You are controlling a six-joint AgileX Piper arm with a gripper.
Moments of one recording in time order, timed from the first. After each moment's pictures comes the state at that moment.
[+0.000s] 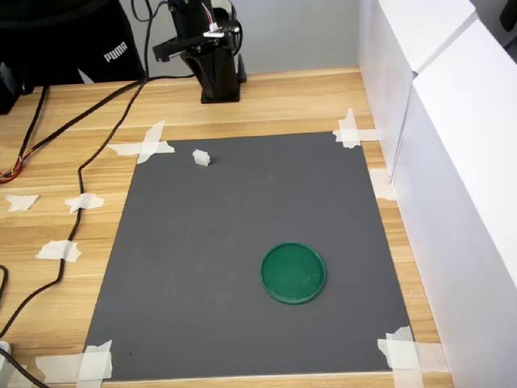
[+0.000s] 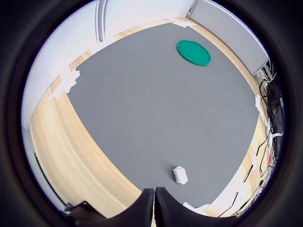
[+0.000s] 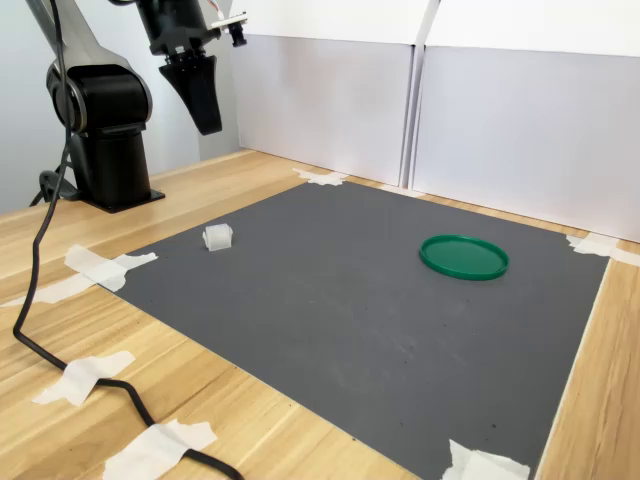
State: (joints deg) arm -0.5 49.3 -36.7 6.2 57.0 -53.9
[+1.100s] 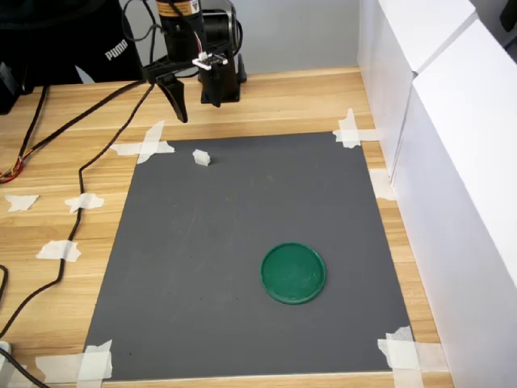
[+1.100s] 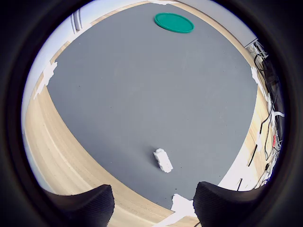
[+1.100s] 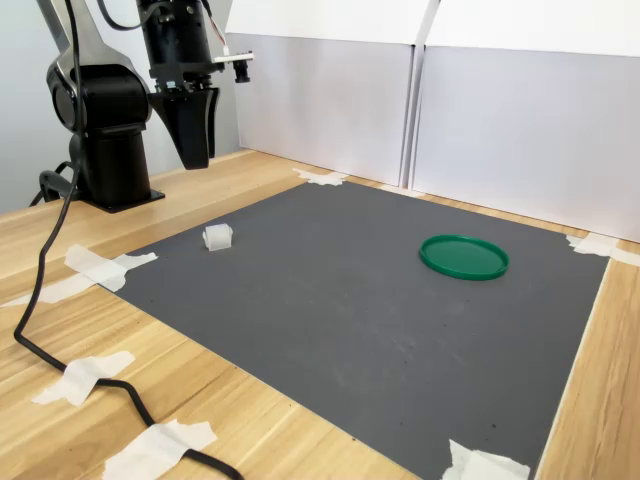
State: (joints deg) arm -0.5 59.9 -37.1 -2.6 51.9 -44.0
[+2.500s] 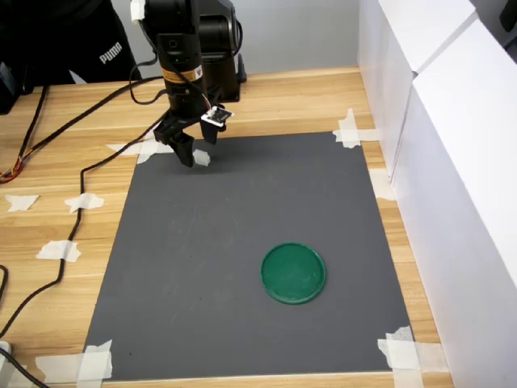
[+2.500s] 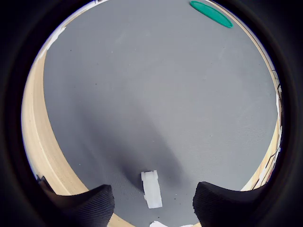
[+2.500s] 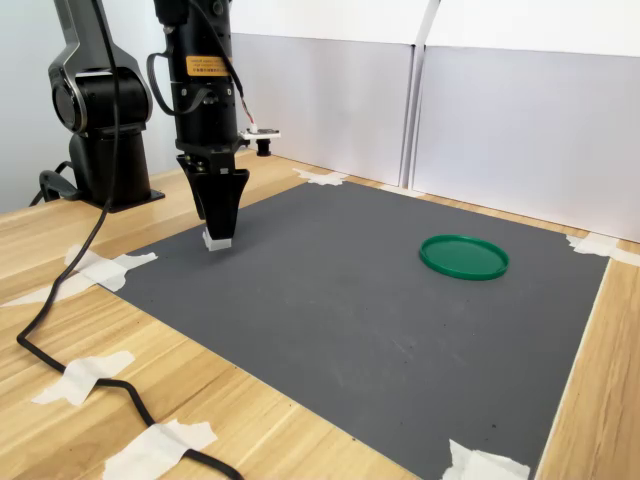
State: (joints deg) arm -0.5 78.7 -35.9 -5.8 38.7 -57.8
